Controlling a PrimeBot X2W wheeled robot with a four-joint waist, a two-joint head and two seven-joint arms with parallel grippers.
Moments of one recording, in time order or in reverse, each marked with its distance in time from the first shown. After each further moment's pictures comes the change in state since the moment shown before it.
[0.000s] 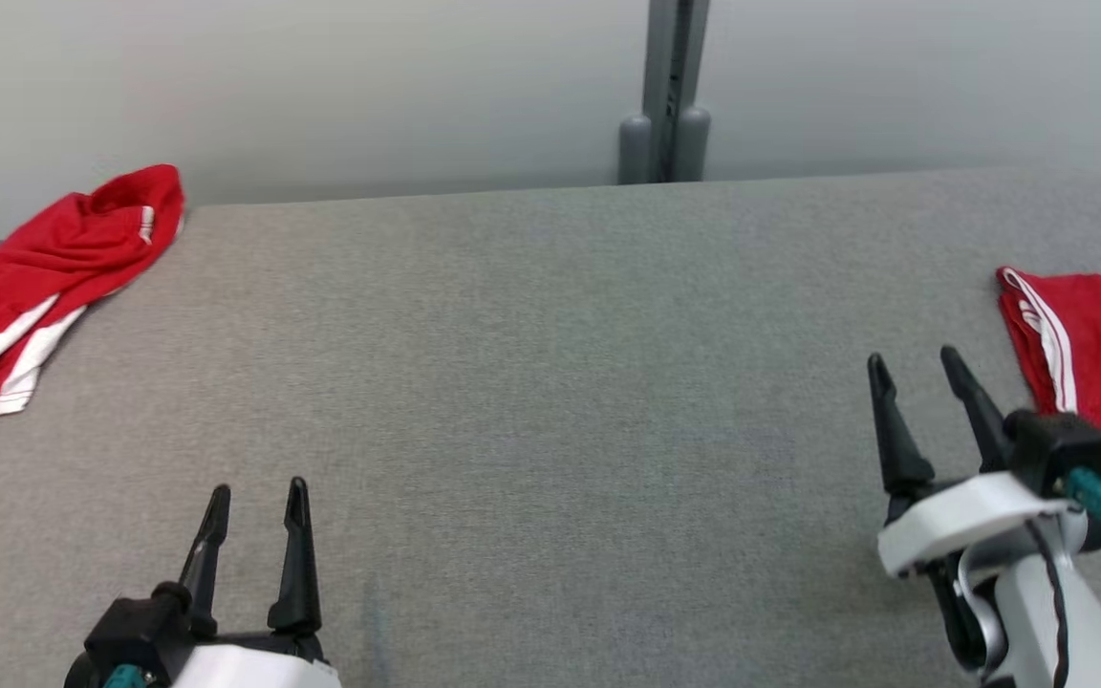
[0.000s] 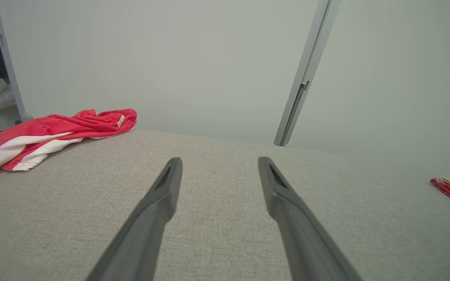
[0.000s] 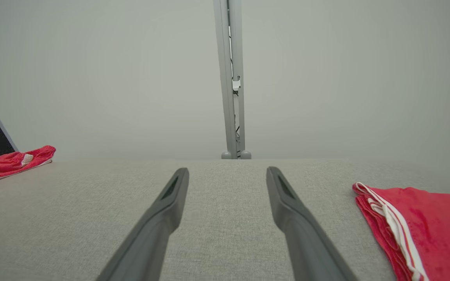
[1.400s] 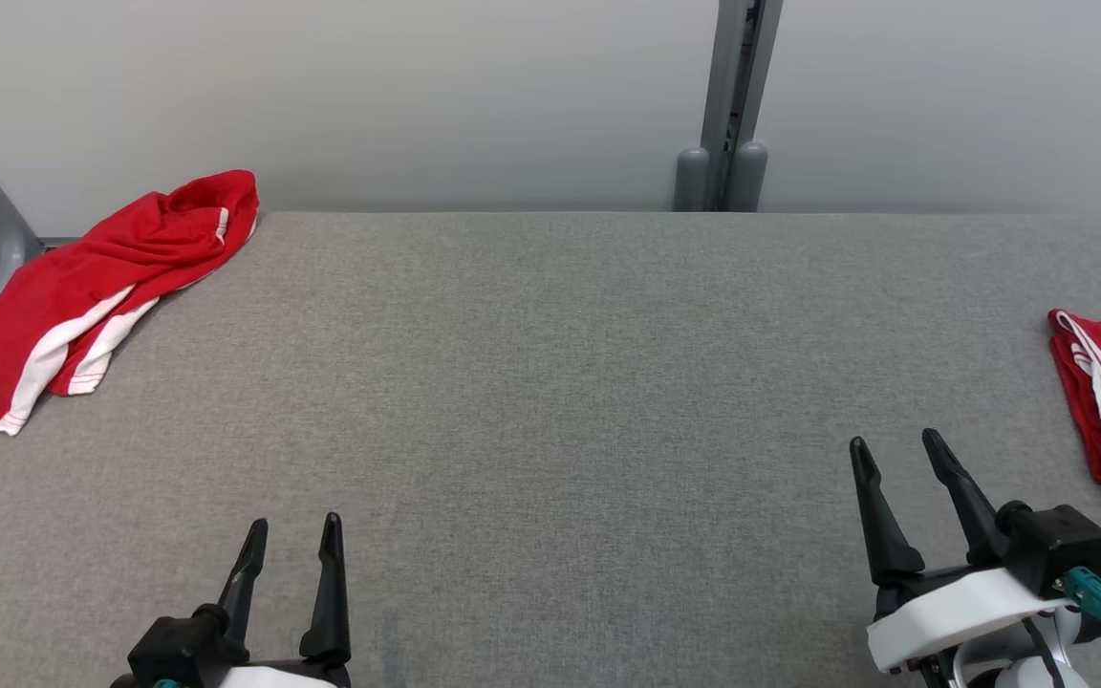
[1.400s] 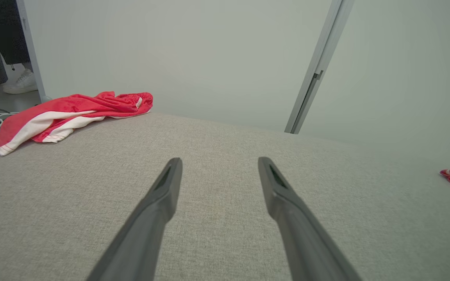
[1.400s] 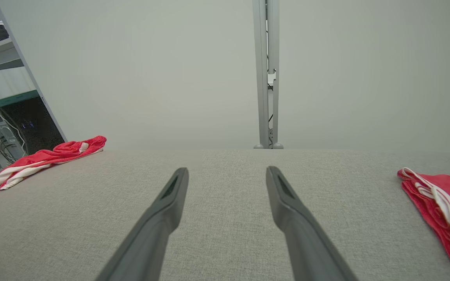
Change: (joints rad) left arm 0.029 -0.022 -0.035 0.068 0.008 0.002 0.000; right arm 0.280 0.047 -0.008 -0.298 -0.016 0.000 0.068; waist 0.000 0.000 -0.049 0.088
